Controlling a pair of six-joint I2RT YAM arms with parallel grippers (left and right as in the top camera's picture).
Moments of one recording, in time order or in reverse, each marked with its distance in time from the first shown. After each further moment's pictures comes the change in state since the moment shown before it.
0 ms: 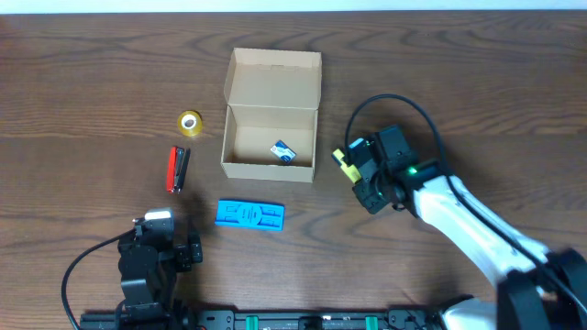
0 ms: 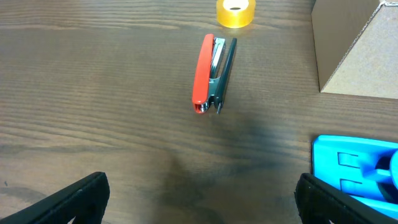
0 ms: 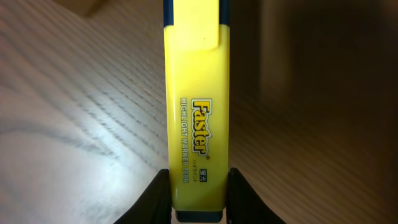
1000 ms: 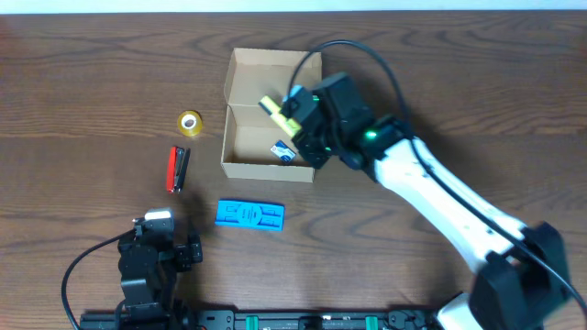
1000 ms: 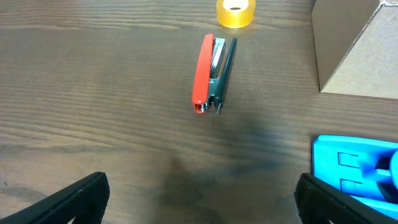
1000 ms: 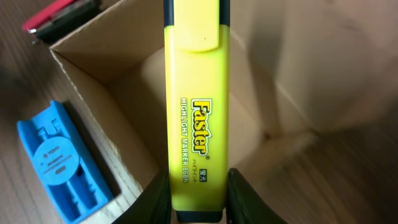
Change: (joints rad) left arm 0.000 0.000 0.000 0.000 0.000 0.000; right arm 0.190 0.212 0.477 0.024 -0.117 0.030
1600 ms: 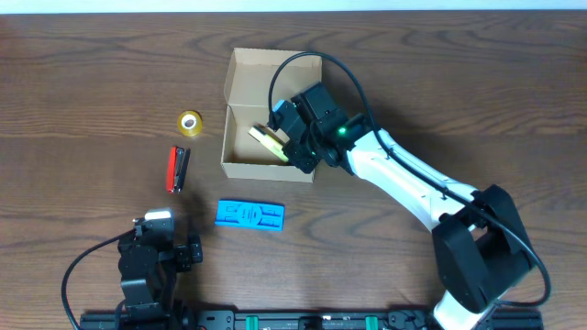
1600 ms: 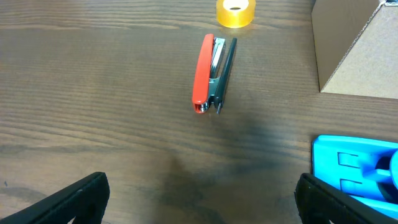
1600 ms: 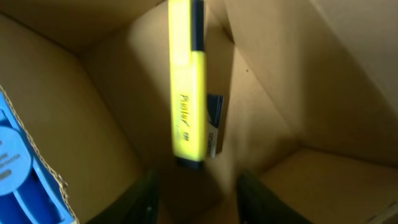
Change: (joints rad) left arm 0.000 0.000 0.000 0.000 0.000 0.000; right arm 0.025 0.168 0.012 0.043 0.022 -0.064
